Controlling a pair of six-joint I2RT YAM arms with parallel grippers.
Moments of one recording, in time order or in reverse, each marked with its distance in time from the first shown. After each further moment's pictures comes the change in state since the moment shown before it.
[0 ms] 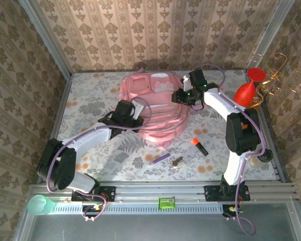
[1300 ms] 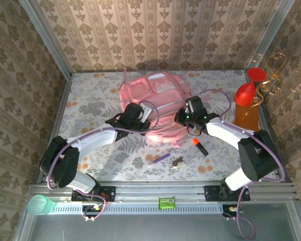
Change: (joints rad) left arm -0.056 0.026 0.022 -0.009 -0.074 0.002; right arm 0.158 -0.362 -0.591 0.396 0.247 0.404
